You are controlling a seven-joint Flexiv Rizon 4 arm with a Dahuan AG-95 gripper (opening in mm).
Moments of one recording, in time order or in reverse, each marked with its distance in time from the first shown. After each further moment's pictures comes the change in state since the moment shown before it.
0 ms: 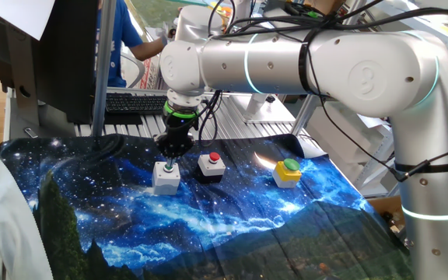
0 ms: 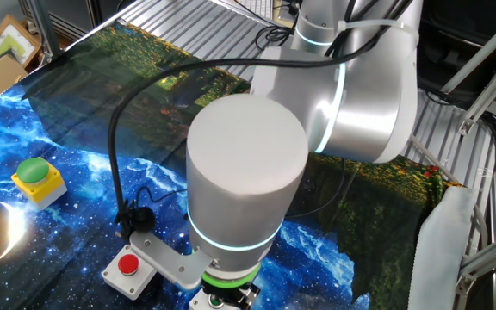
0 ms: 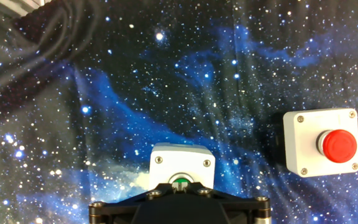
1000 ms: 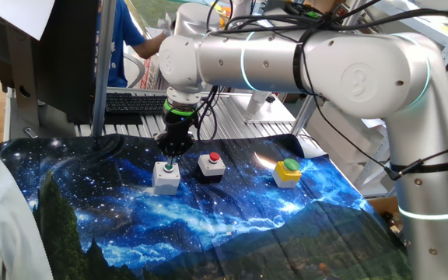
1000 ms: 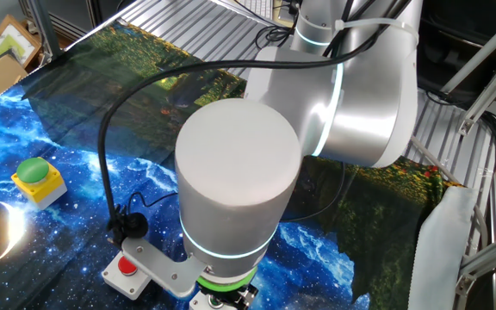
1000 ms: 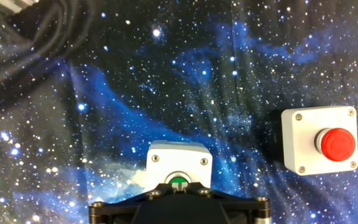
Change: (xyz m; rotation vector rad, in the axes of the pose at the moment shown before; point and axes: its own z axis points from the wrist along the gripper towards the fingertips) arm 0.000 -0.001 -0.002 0.003 0.042 -0.001
